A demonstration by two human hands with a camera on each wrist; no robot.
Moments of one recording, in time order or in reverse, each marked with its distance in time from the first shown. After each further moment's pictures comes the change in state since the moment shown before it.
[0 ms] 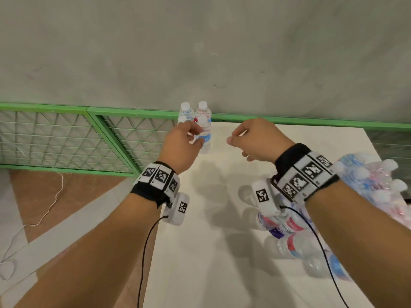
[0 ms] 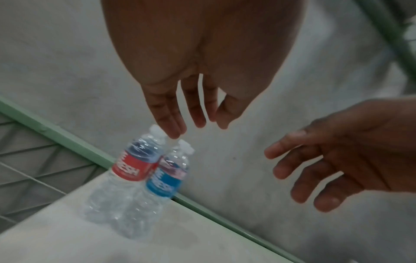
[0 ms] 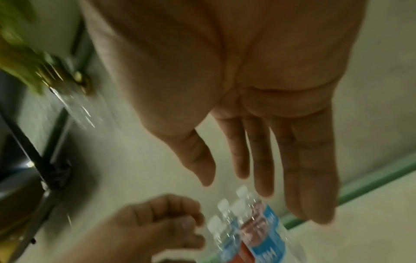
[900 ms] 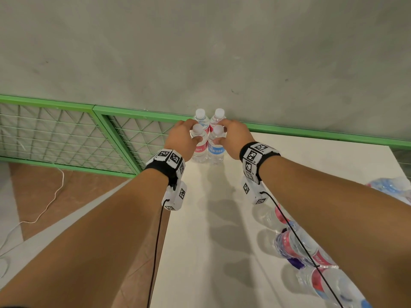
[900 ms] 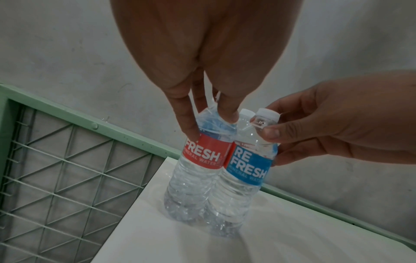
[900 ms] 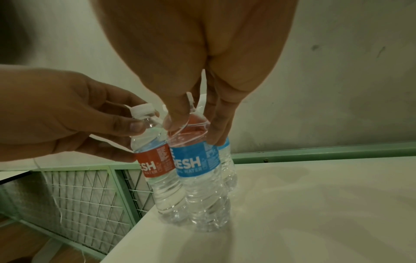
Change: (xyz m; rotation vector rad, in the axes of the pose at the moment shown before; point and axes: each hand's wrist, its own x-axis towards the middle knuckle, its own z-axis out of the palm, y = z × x) left_hand 0.092 -0.080 0.008 0.298 -0.033 -0.088; right_hand 0.147 0.000 0.096 -0.191 0.078 -0.210
